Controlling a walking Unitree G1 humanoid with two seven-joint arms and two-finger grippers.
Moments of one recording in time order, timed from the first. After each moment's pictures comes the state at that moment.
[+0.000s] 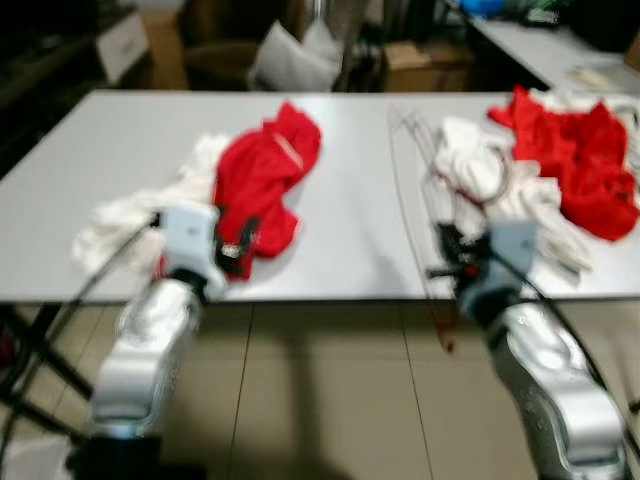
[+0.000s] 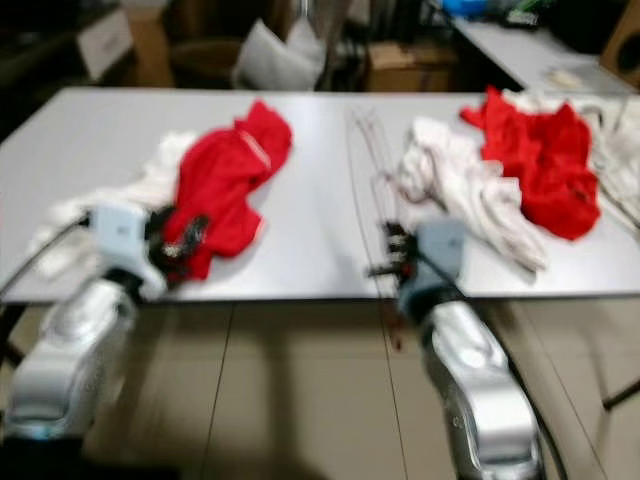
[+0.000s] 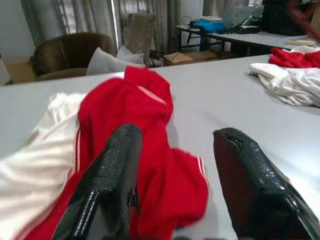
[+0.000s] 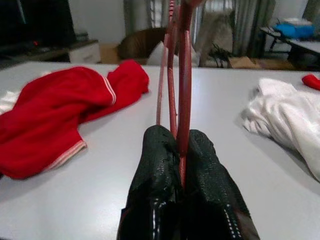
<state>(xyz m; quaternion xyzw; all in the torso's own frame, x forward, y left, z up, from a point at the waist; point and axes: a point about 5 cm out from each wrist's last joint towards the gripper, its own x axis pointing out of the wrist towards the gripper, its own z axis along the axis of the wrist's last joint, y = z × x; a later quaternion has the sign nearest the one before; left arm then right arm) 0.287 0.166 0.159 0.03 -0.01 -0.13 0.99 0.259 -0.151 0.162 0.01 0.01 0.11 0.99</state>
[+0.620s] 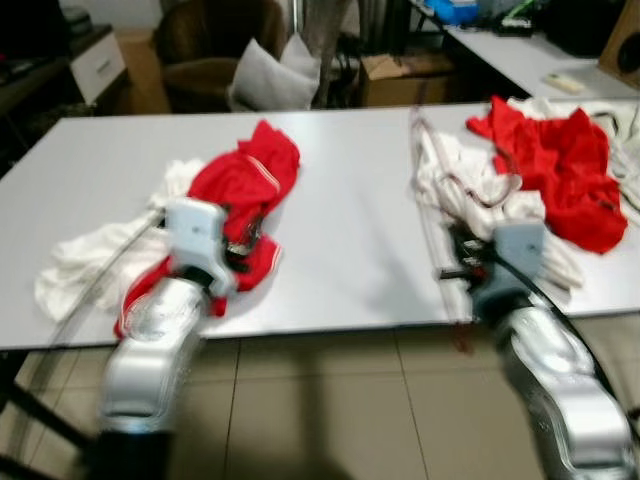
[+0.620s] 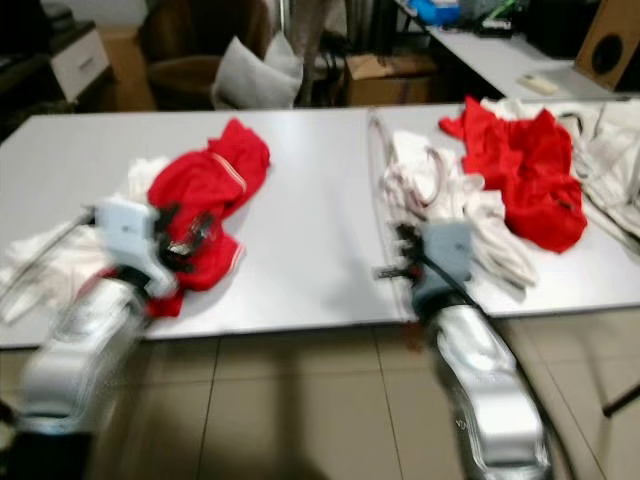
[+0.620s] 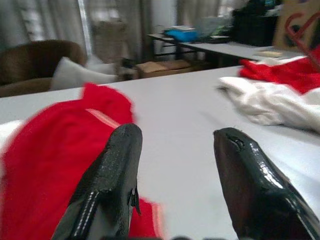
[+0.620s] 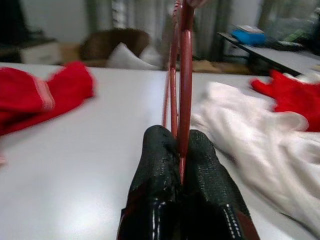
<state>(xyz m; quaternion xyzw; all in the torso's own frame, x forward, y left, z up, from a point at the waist) 0.288 0.143 0.156 0.01 -0.01 -0.17 0.99 0.257 -0.174 0.152 -0.02 0.02 0.05 1.00</state>
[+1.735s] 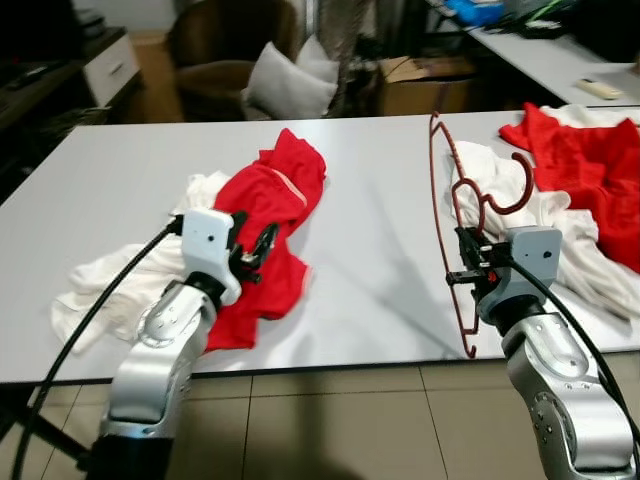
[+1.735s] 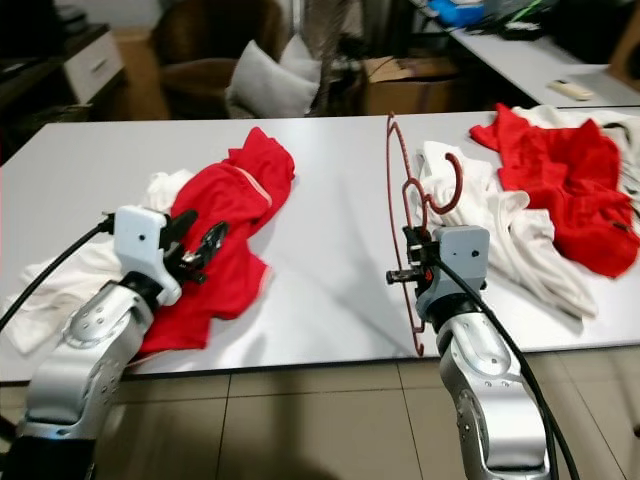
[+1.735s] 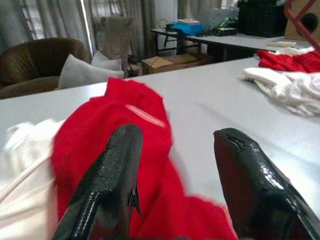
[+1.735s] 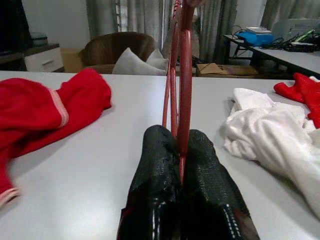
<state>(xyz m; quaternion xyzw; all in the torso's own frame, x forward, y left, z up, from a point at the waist) 0.283 0.157 0.148 0.03 0.00 -0.16 0.99 0.256 -0.172 0.152 -0.01 0.02 0.06 1.00</state>
